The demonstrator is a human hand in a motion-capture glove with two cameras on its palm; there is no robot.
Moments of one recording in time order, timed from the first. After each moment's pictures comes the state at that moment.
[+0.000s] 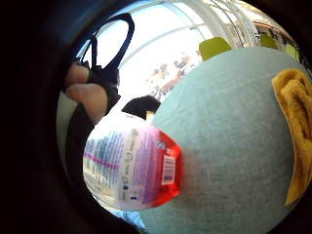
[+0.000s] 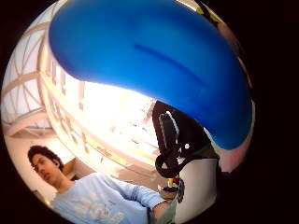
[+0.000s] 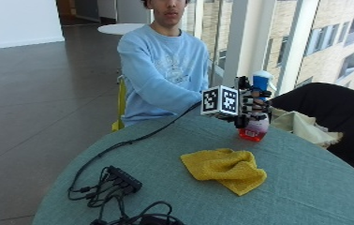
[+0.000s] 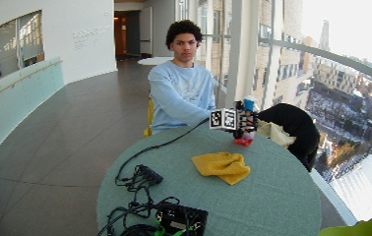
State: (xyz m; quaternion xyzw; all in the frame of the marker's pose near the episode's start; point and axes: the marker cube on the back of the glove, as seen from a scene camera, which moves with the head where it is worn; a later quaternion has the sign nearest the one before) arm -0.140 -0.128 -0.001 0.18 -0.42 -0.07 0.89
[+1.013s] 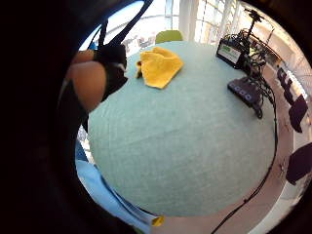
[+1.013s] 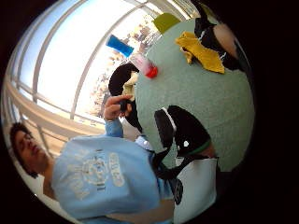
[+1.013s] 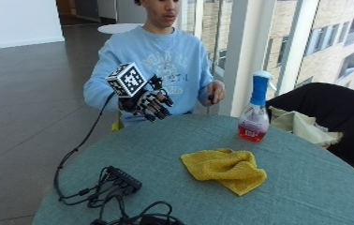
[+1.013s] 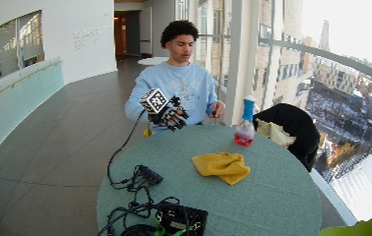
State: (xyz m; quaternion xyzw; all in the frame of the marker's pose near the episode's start) arm 0.065 0.119 -0.079 0.10 -0.11 -0.01 0.99
